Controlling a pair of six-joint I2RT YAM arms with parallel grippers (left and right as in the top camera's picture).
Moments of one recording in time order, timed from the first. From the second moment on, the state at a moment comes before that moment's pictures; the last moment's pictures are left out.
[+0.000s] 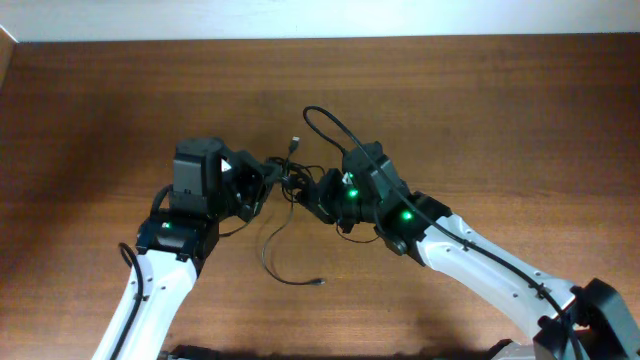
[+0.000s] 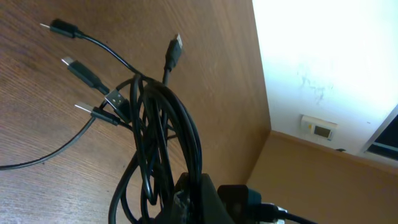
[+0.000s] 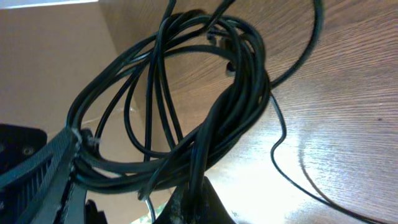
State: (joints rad) left arm -0.17 1.18 0.86 -0.36 0.39 -1.27; right arm 0.68 1.56 0.97 -0.07 -0.41 1.39
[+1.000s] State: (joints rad) left arm -0.16 1.20 0.84 -0.35 0.10 -1.17; right arm 0.24 1.48 1.01 -0.84 -0.45 0.63
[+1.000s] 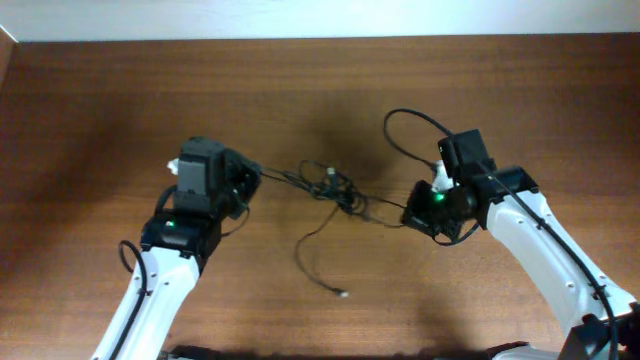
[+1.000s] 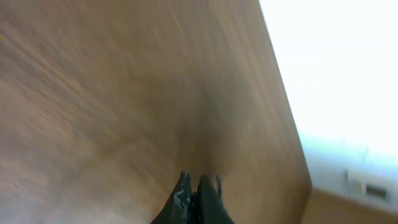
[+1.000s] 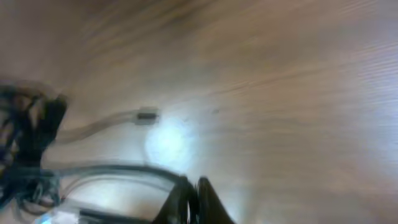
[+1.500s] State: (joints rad) left arm -0.24 1.53 0.86 -0.38 0.38 -1.16; right arm 0.44 1.48 0.98 -0.55 -0.72 0.35
